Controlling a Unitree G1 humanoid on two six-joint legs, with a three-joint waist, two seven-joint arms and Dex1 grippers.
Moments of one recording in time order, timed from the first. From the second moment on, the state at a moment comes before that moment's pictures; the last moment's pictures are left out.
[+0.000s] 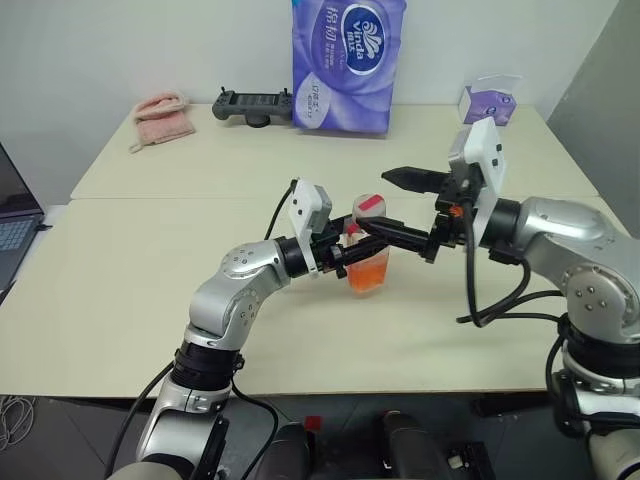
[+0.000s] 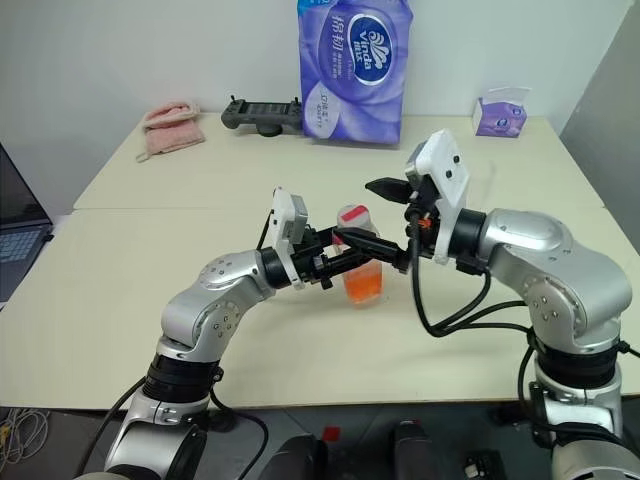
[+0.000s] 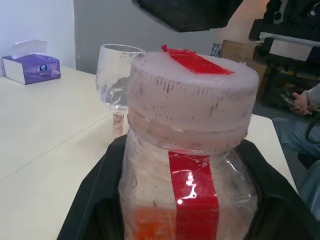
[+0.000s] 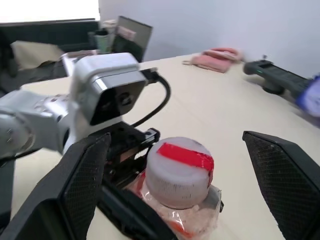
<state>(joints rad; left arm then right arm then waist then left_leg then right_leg) -0.55 0.29 -0.11 -0.14 -0.50 0.51 -0.80 -0.71 -0.46 -0.10 -0.62 0.68 1.15 0.52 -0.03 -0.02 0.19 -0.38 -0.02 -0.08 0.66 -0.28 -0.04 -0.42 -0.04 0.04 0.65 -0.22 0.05</state>
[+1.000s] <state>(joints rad) -0.60 0.29 -0.12 -0.05 -0.46 0.47 -0.86 -0.73 -0.03 -0.06 -0.88 0.48 1.61 -0.03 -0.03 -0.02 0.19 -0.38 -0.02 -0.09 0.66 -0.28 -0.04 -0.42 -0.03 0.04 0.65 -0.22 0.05</state>
